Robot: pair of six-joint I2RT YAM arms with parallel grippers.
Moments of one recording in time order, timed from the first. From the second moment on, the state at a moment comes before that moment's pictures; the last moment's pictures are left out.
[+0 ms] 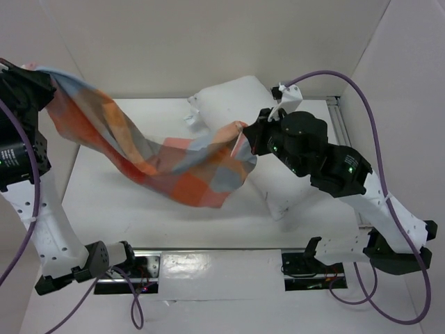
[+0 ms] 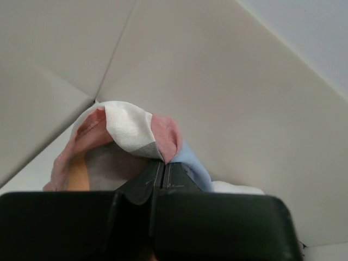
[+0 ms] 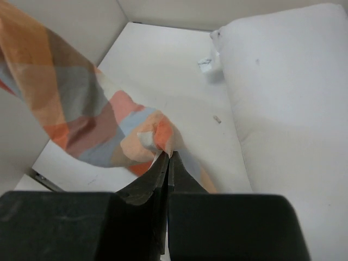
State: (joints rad) left arm 0.36 1.26 2.07 -0.84 -0.03 -0.55; right arm 1.00 1.20 1.72 -0.77 0.48 0.42
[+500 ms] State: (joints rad) left arm 0.31 1.90 2.07 -0.88 -0.13 -0.45; right arm 0.49 1.79 1.88 -0.62 0.30 0.24
